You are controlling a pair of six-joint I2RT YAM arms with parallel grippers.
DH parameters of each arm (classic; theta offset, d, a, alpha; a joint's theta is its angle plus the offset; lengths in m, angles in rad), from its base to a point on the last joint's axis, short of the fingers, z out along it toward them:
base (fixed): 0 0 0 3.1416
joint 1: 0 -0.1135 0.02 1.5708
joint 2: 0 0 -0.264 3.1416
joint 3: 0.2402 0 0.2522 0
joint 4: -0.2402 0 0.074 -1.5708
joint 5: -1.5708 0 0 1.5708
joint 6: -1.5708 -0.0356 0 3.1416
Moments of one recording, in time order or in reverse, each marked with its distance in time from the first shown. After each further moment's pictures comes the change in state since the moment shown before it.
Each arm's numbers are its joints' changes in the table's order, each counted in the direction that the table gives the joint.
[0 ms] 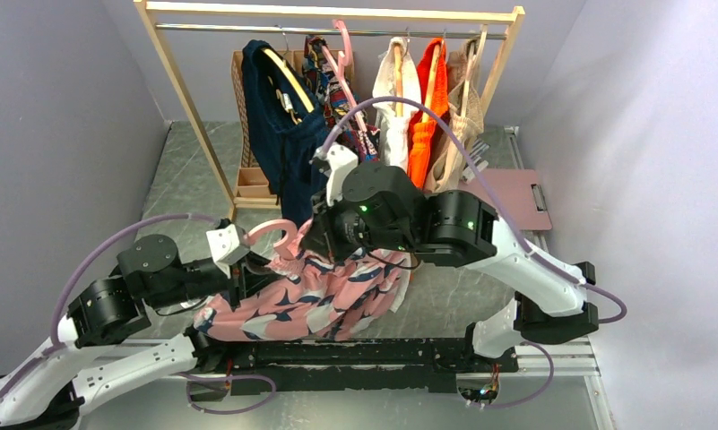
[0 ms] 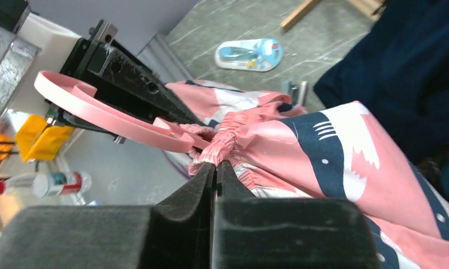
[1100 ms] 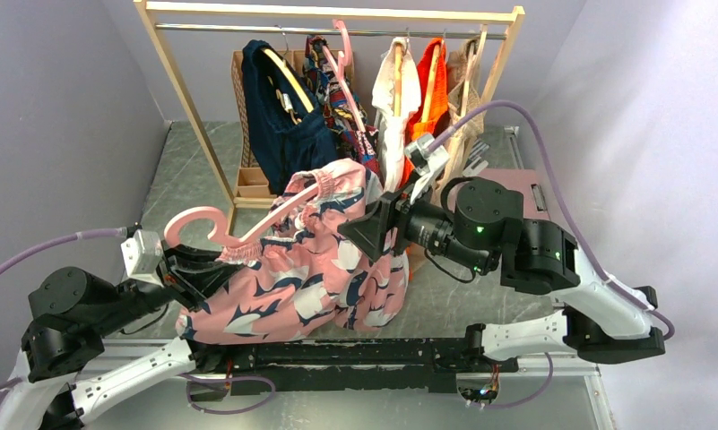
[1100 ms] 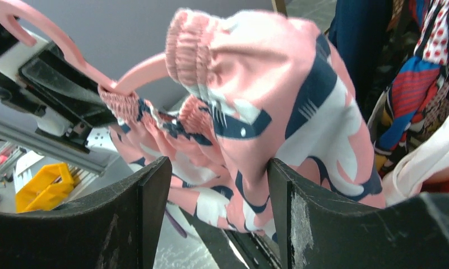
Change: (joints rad) left arm 0.000 -0.226 0.030 0.084 0.139 0.097; right arm -0.002 -0.405 -0.402 0.333 -0.127 0.094
